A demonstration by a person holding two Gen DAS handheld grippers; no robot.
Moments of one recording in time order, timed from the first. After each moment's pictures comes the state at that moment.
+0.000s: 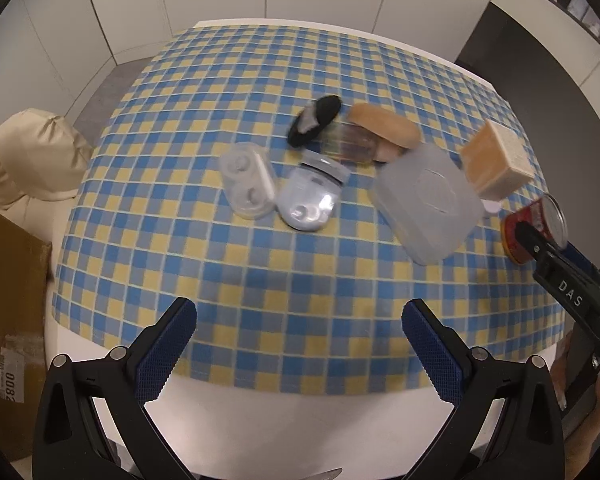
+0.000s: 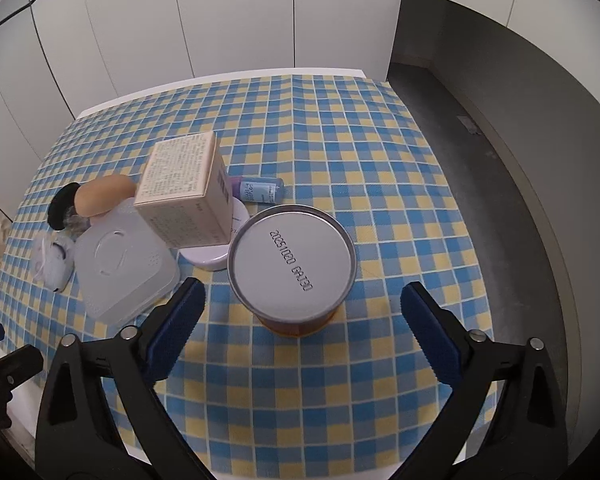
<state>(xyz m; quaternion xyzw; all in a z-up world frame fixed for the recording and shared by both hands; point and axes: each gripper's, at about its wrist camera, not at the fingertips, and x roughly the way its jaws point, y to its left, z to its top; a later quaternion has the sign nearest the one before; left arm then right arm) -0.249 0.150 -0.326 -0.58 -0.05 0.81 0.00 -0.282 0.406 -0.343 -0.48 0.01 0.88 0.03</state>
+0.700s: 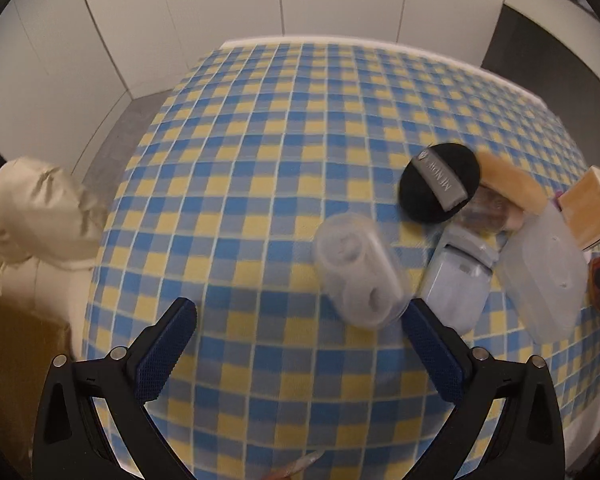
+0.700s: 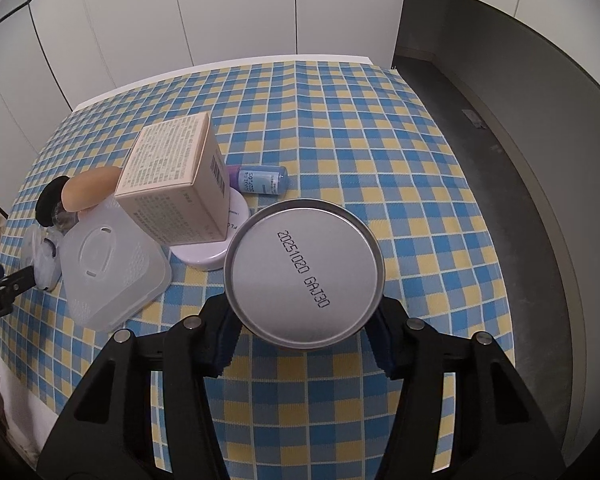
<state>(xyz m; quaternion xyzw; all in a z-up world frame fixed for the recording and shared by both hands) -0.314 0.100 -0.368 -0.54 0.01 0.84 -0.02 -0.298 0.397 -0.369 -0.49 0.01 0.87 0.03</state>
